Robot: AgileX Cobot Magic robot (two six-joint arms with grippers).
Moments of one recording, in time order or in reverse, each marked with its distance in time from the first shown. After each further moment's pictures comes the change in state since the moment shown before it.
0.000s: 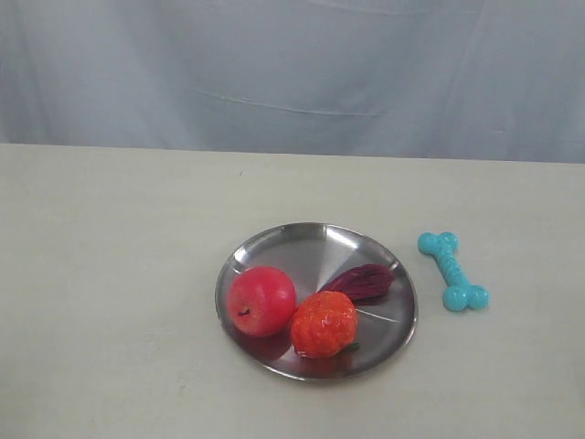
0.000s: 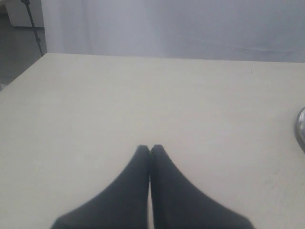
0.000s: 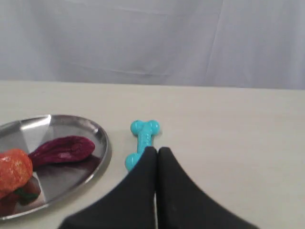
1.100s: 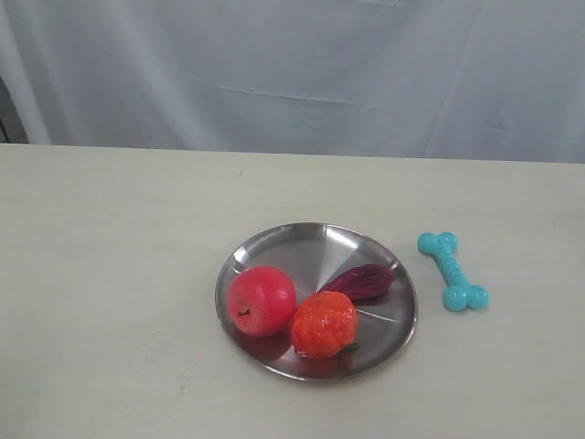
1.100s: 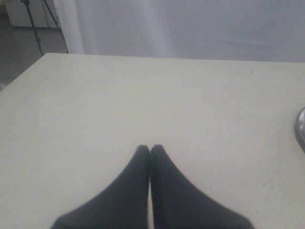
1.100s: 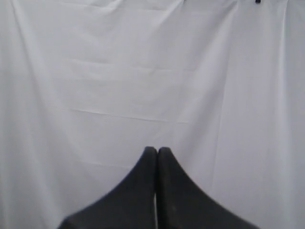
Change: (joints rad) left arm 0.000 0.000 0.000 0.000 0.000 0.000; right arm 0.000 0.169 -0.755 0.037 0.087 -0.042
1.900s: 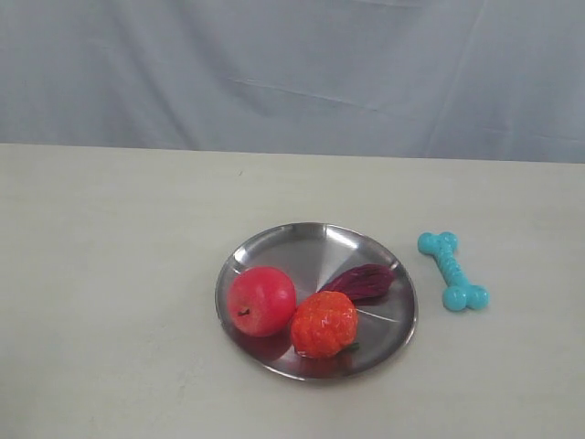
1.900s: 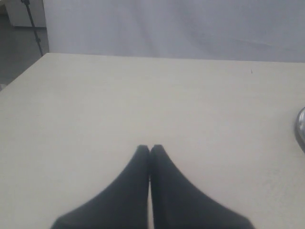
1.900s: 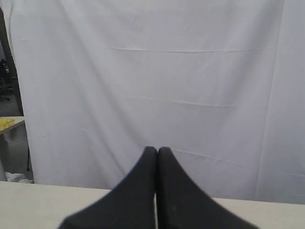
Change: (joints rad) left arm 0.000 0.000 0.000 0.000 0.000 0.000; right arm 0.117 0.254 -0.018 0.124 0.039 0.004
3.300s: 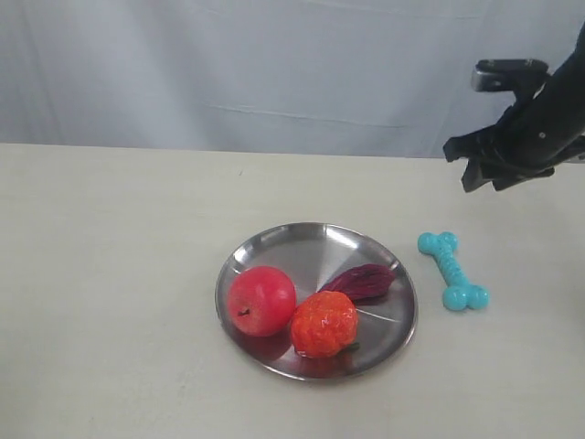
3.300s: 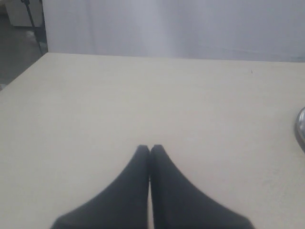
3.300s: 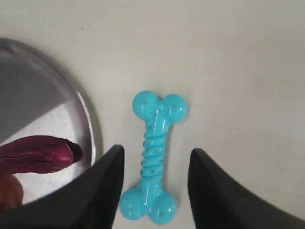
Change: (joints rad) left arm 0.000 0.000 0.000 0.000 0.000 0.000; right arm -0.153 1.419 -0.682 0.116 0.464 -0.331
